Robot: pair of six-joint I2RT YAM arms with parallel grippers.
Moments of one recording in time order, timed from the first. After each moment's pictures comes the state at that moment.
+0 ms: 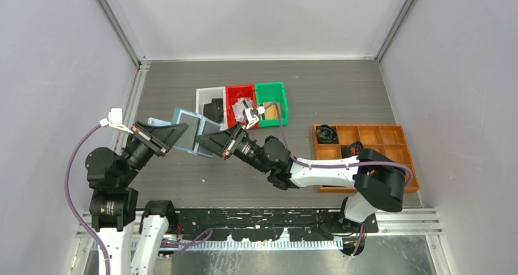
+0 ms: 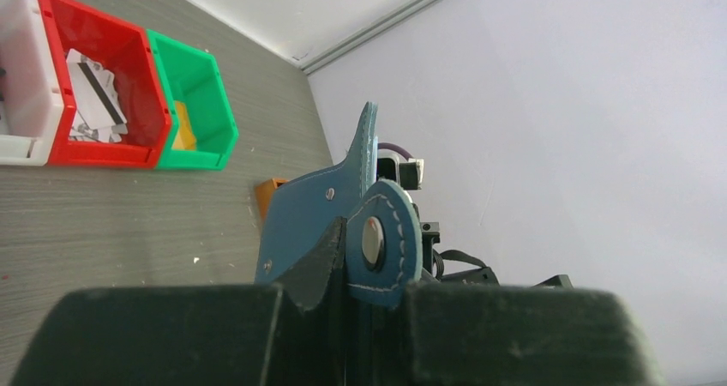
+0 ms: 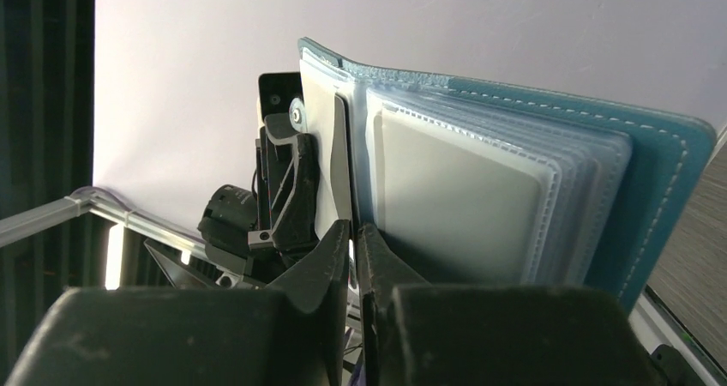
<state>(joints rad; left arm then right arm) 0.01 0.40 0.88 -0.41 0.57 -1.06 1.20 1.54 0.85 1.08 0.10 1.35</state>
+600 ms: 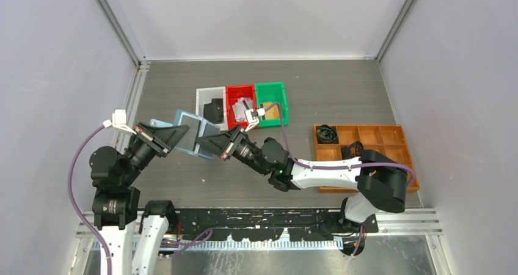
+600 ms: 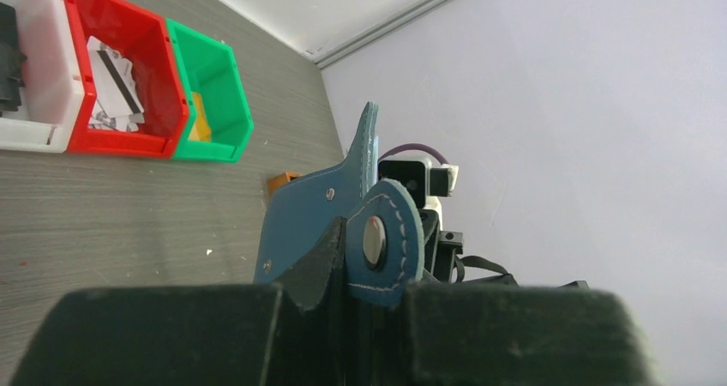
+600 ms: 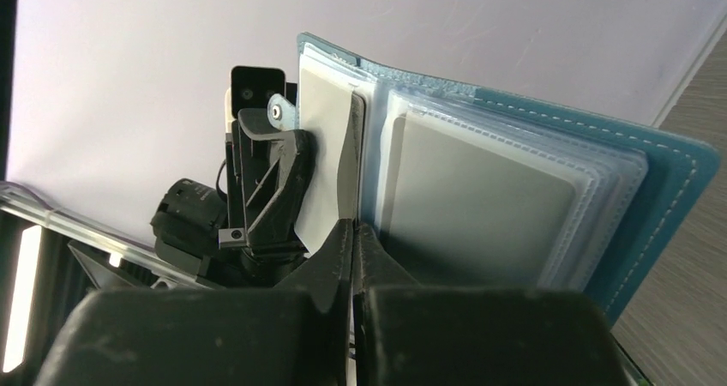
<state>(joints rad) 0.01 0.39 0.84 -0.41 0.56 -1.05 1.22 1.53 0.85 1.03 0.16 1.24</state>
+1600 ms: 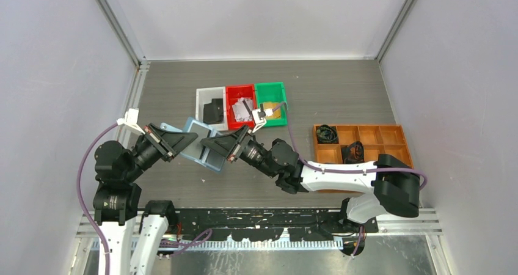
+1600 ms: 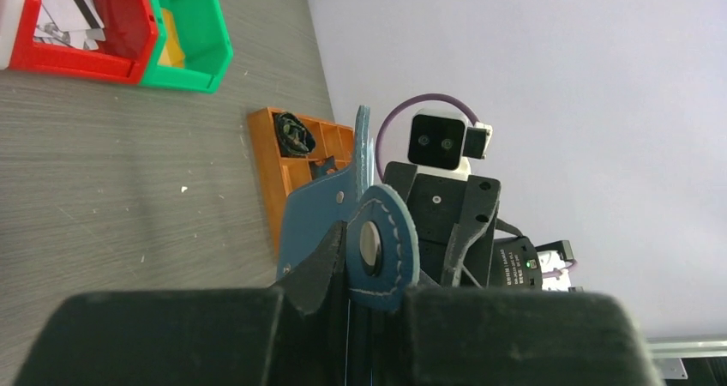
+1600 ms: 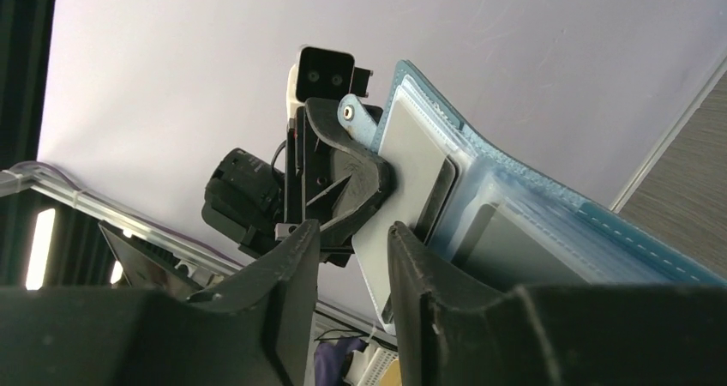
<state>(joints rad) -0.01 0.43 0.85 -0.49 0.68 -1.07 1.24 1.41 0.80 0.98 0.16 1.19</state>
